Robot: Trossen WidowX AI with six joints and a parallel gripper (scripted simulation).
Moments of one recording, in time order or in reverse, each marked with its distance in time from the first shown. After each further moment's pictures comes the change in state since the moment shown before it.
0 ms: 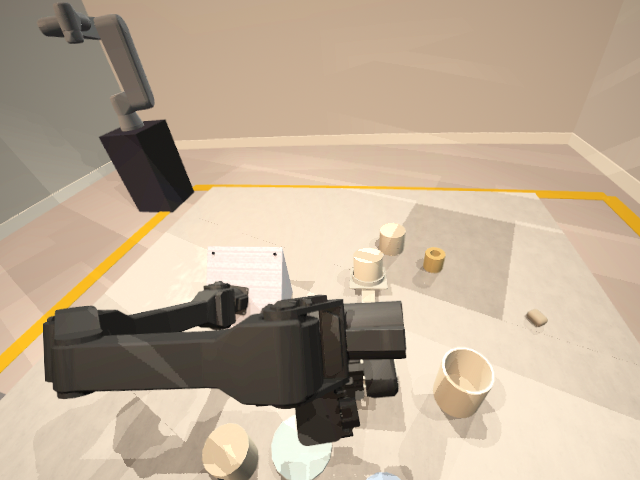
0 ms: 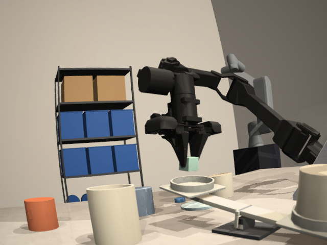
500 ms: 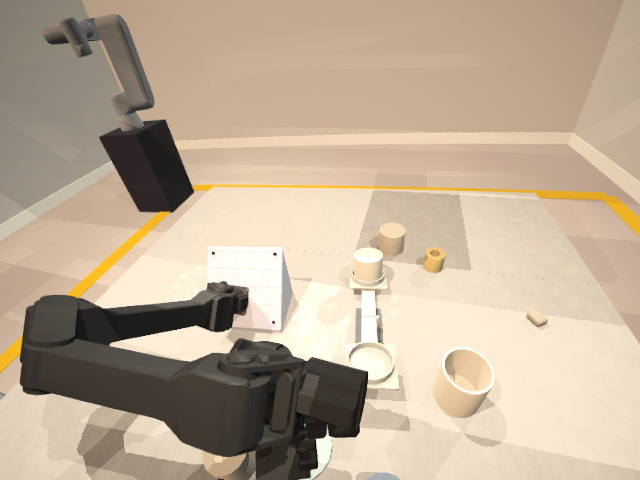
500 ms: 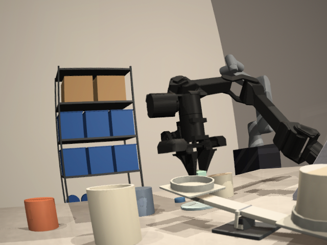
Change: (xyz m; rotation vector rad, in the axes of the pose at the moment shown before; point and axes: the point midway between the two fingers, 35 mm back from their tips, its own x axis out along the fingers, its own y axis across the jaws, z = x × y) arm 0.032 -0.057 0.032 0.011 -0.035 -0.077
